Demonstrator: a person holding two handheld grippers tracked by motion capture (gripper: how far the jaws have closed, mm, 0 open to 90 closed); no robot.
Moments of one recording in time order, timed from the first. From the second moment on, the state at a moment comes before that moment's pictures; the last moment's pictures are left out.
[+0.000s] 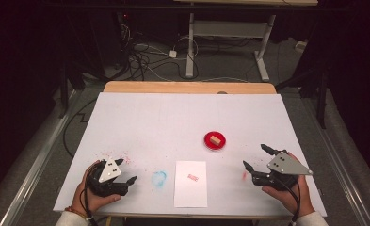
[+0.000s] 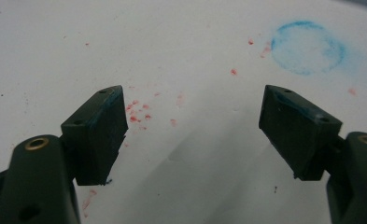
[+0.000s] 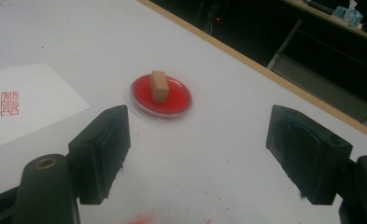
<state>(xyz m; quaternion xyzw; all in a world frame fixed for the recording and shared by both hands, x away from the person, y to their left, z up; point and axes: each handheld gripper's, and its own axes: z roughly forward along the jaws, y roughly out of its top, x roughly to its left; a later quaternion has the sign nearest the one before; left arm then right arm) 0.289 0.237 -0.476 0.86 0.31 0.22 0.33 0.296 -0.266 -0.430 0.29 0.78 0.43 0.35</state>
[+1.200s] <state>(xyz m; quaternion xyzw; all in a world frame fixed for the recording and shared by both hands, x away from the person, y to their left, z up) 0.287 0.234 -0.471 0.86 0.28 0.24 0.34 0.281 -0.281 -0.449 0.30 0.78 0.43 0.35</state>
